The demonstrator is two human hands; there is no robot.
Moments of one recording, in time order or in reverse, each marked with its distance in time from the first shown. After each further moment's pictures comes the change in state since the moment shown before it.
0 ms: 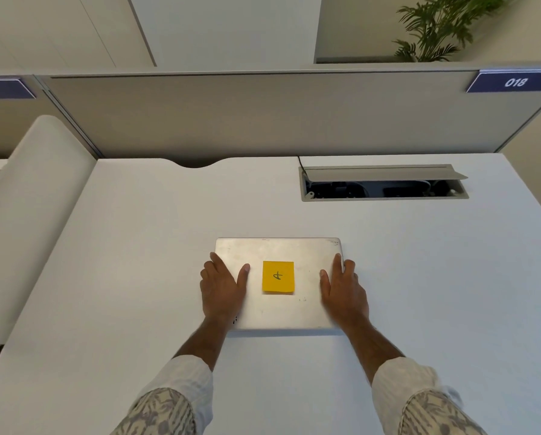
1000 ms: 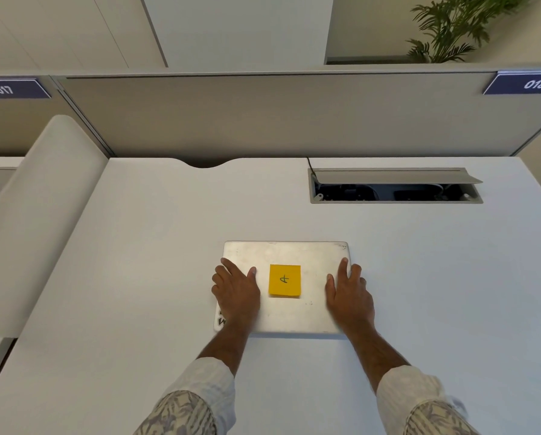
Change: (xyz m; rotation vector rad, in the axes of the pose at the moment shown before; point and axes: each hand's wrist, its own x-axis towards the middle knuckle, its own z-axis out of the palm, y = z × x) left_hand -0.008 0.023 0.011 0.322 -0.036 -0.146; right_hand -0.002 -0.003 0.002 -0.082 -0.002 0.001
